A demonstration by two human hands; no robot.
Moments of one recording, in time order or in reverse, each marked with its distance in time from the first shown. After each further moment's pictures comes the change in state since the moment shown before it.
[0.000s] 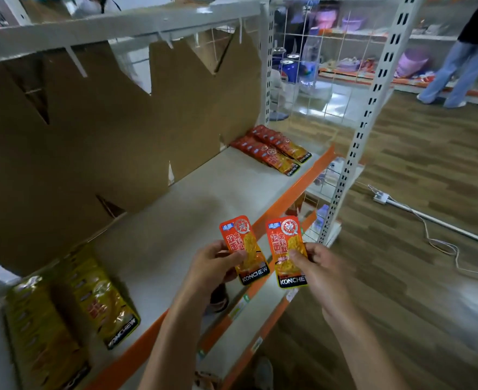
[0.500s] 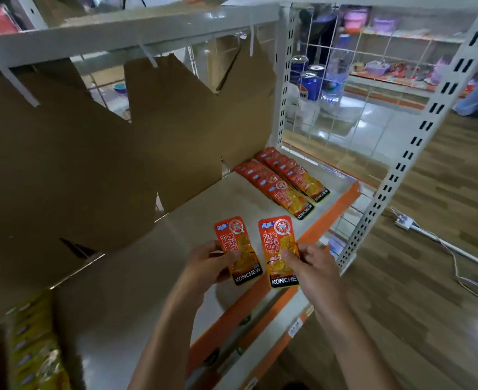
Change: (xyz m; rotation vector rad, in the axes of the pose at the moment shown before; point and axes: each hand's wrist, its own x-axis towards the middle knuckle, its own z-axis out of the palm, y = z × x) left_hand 0.140 0.059 0.006 0.035 0.099 -0.042; right_hand 0.156 -0.046 0.024 -0.086 -0.138 -0.019
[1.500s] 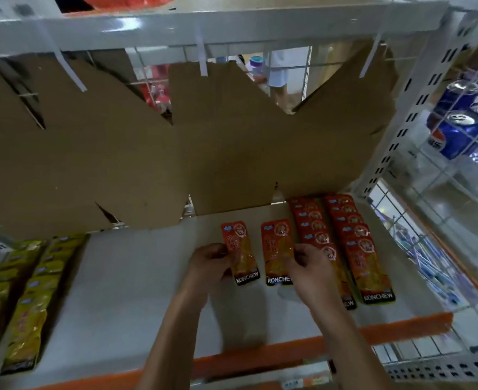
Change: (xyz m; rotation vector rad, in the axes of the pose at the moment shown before) left_hand 0.076 0.040 0.037 -0.281 0.623 -0.088; right_hand 0.193 -0.048 0.026 -0.390 -0.503 -0.154
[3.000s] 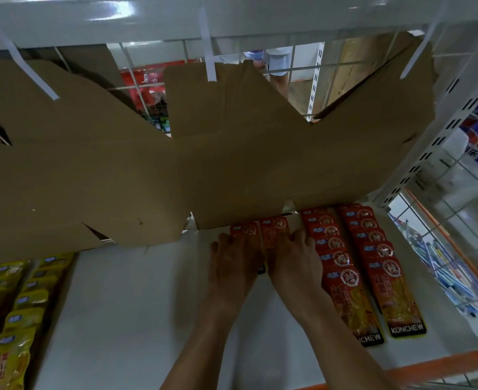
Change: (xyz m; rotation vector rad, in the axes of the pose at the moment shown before) left_hand 0.059 0.004 0.029 0.936 0.277 0.769; right_hand 0.074 -0.027 0.062 -0.834 0.060 -0.160
